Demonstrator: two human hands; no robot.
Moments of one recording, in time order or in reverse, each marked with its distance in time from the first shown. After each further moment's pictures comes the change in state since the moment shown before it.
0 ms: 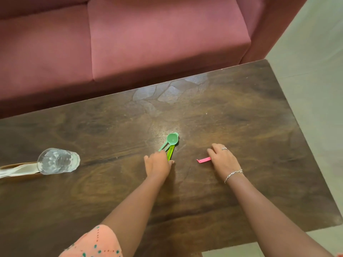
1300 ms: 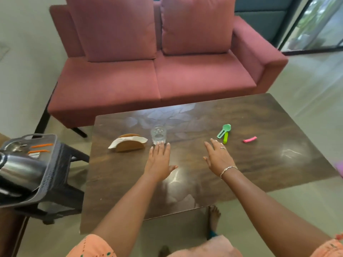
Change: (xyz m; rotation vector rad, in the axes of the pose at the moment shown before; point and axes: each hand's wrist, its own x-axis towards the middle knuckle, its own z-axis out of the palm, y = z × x) left_hand -0.254 -0.375 -0.059 -0.041 0.217 0.352; right_hand -0.152 -0.402 -0.090 0.093 0.202 0.120
